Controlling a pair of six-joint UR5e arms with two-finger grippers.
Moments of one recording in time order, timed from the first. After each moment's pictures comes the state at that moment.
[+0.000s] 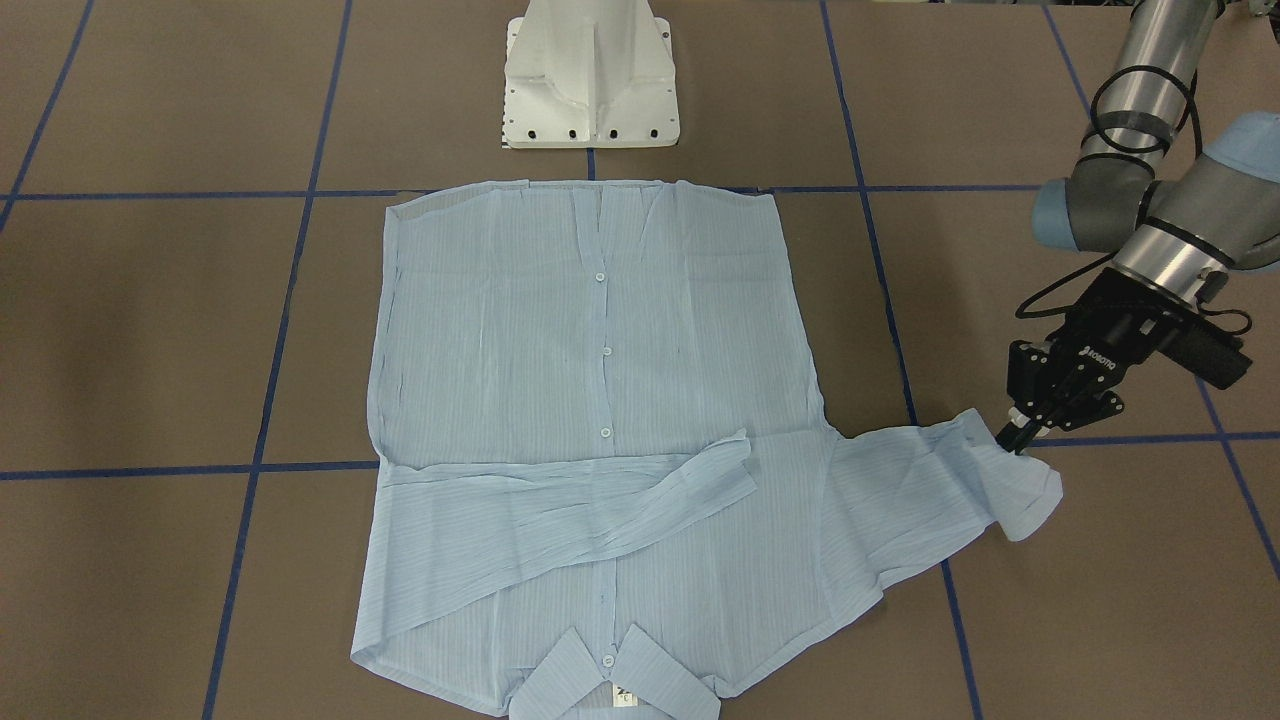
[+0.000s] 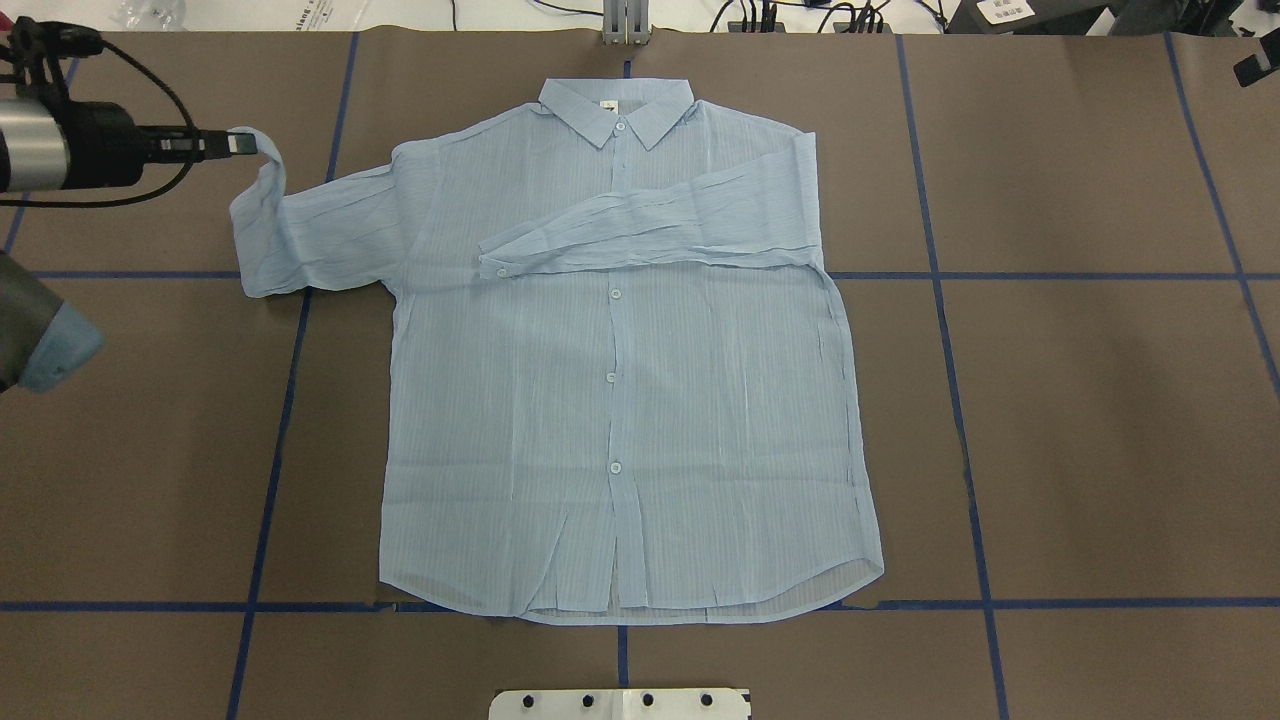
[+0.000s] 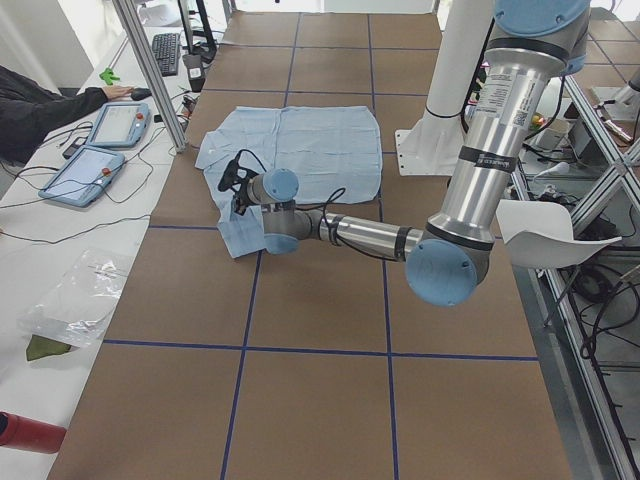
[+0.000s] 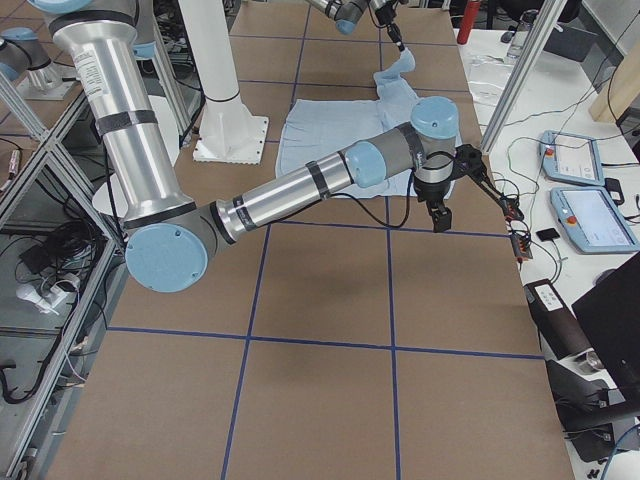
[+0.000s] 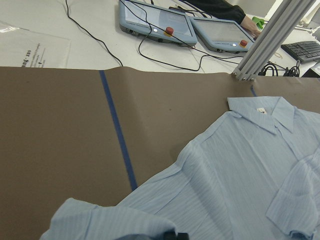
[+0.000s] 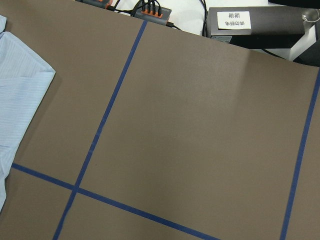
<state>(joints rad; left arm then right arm) -1.02 -1.91 -1.40 -2.83 -2.00 -1.08 1.45 -1.27 1.72 -1.56 2.36 0.10</state>
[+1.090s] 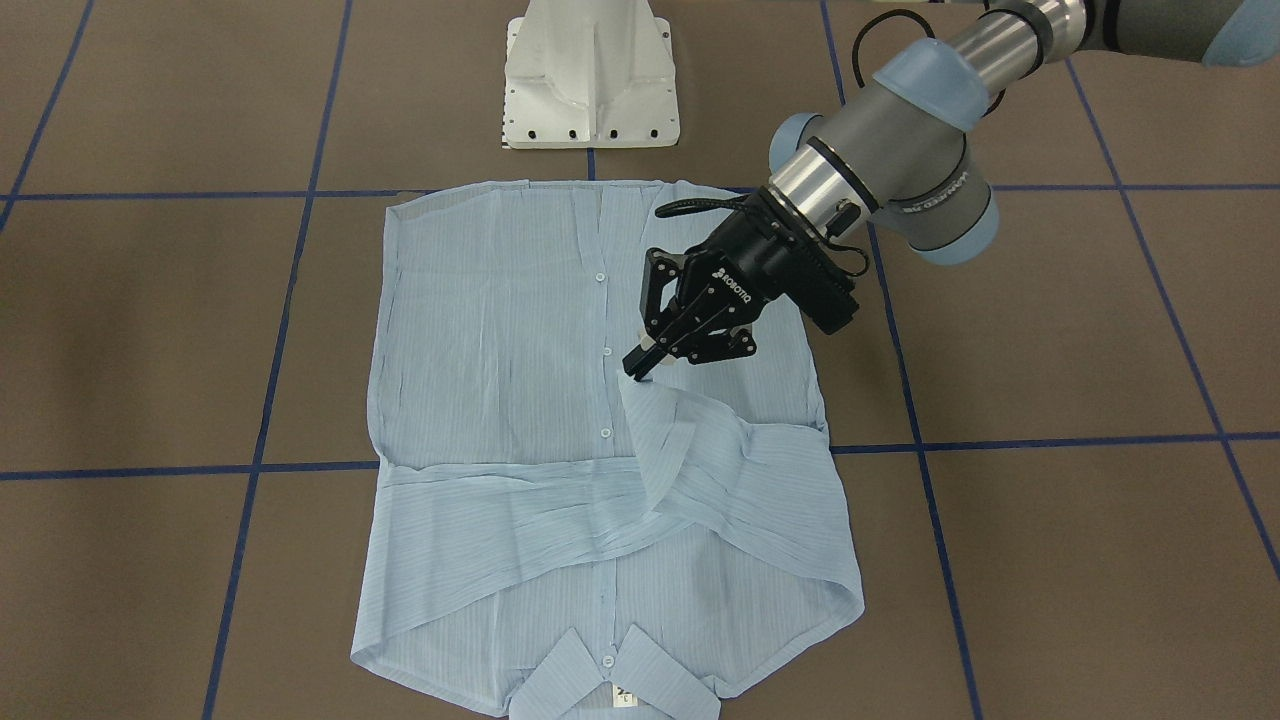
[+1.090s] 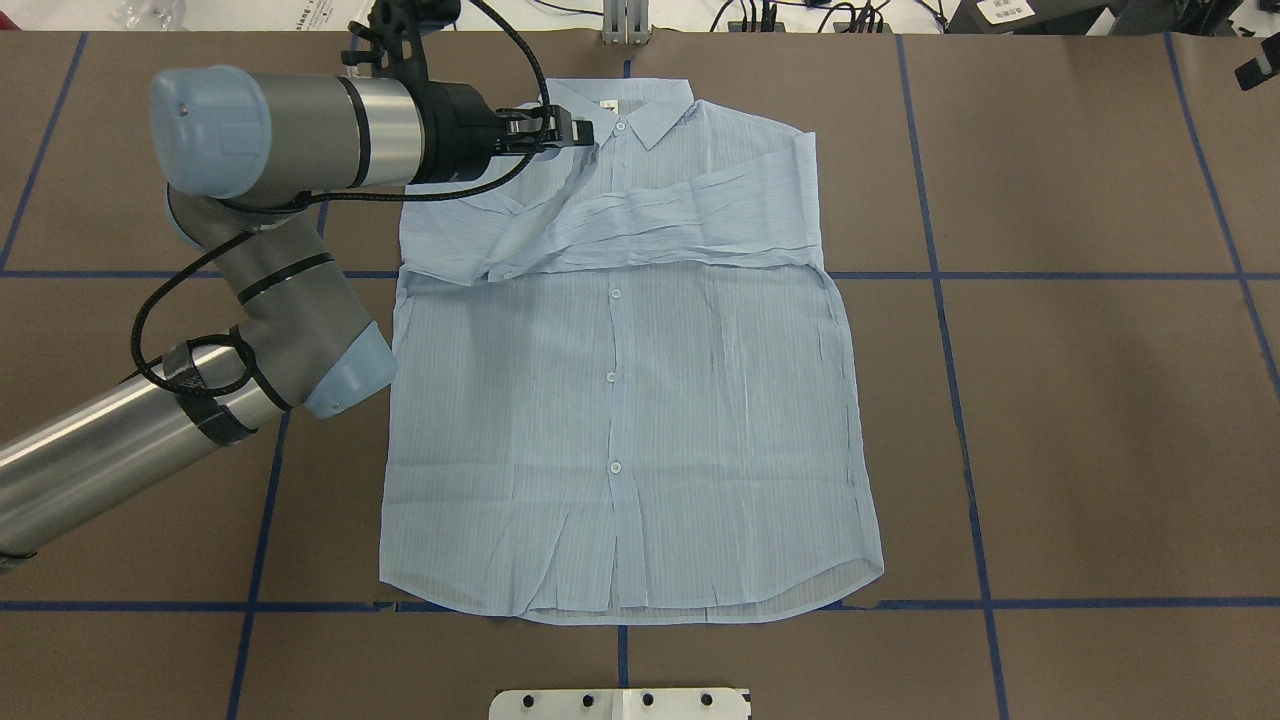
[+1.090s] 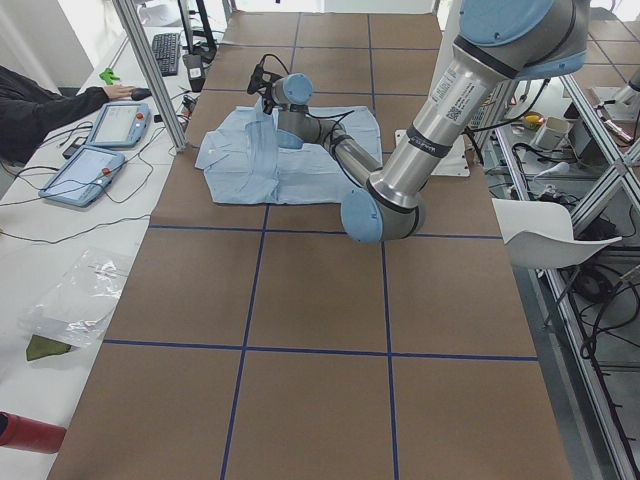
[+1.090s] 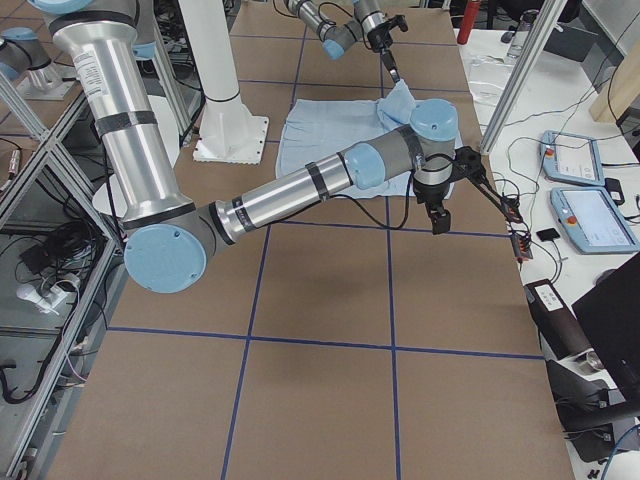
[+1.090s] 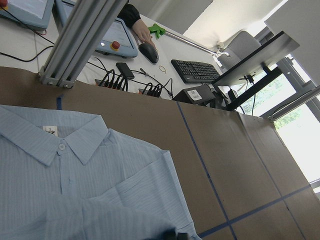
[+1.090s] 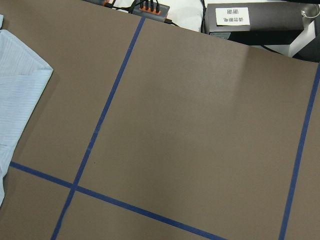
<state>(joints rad) -0.75 -2.26 -1.47 -2.69 -1.84 -1.26 1.45 -1.27 1.72 -1.56 2.36 0.10</state>
